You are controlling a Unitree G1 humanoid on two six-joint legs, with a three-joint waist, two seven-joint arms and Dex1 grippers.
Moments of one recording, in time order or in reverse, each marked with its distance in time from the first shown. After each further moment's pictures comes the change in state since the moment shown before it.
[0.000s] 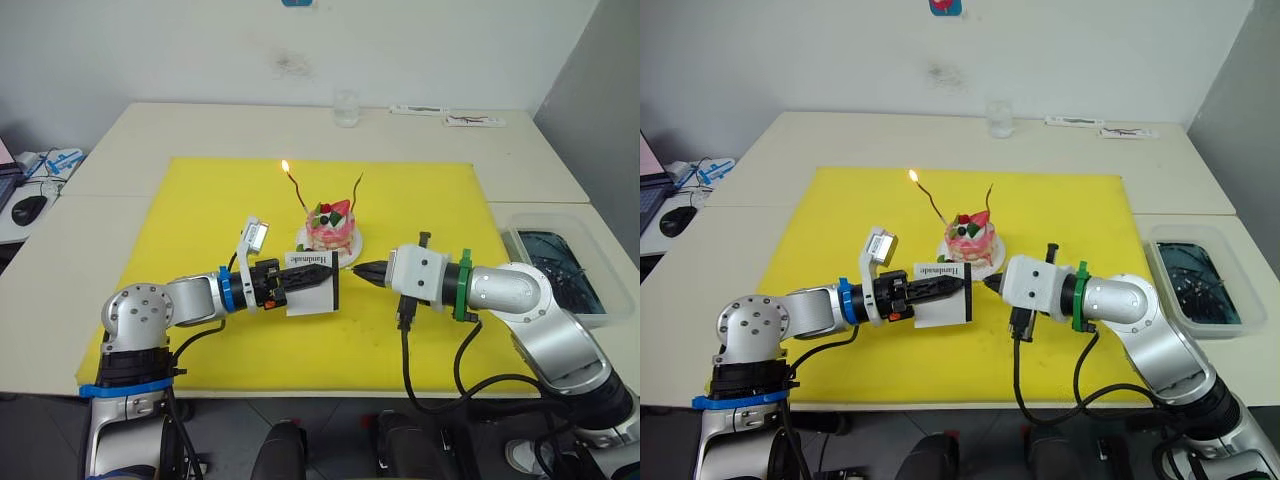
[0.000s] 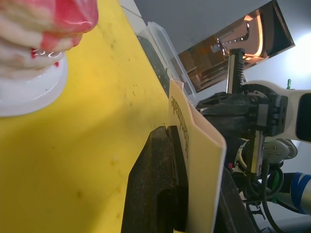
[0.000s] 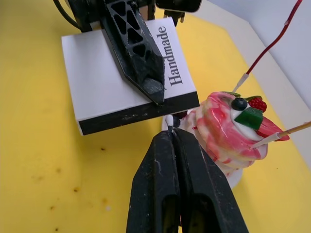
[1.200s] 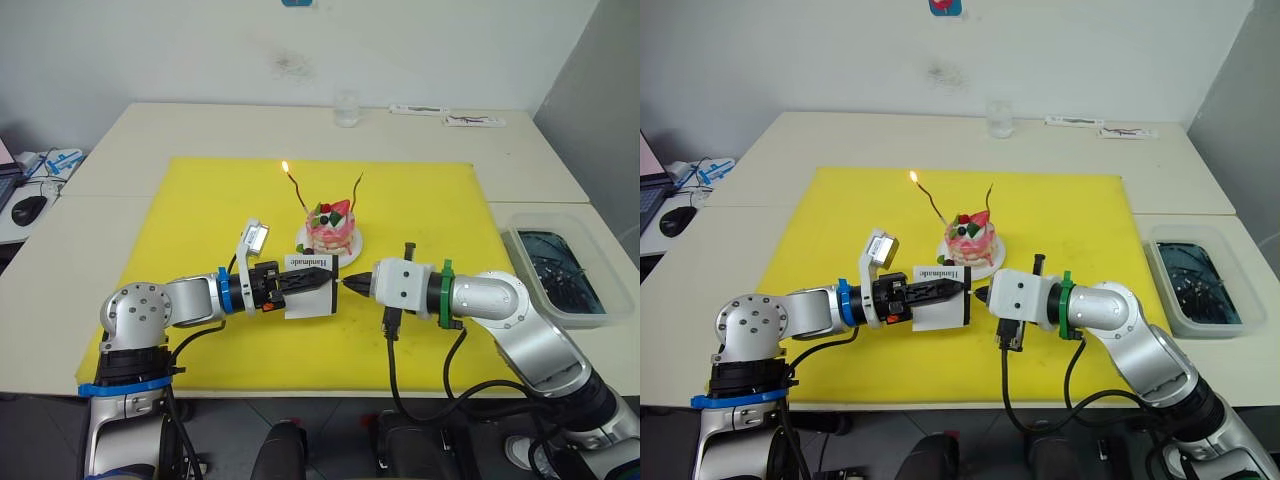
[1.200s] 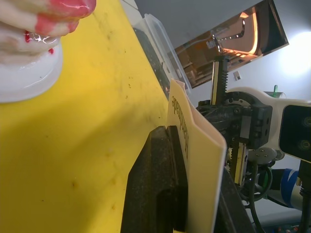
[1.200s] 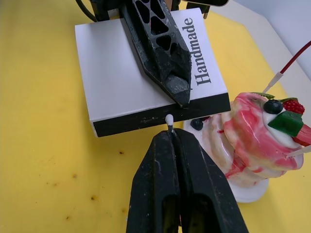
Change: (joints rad) left arm -0.006 0.003 0.007 0.009 -0.003 0.034 -0.015; right arm -0.004 0.035 0.082 0.049 -0.071 -0.032 -0.005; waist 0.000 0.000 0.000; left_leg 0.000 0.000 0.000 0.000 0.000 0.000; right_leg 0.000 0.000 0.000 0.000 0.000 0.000
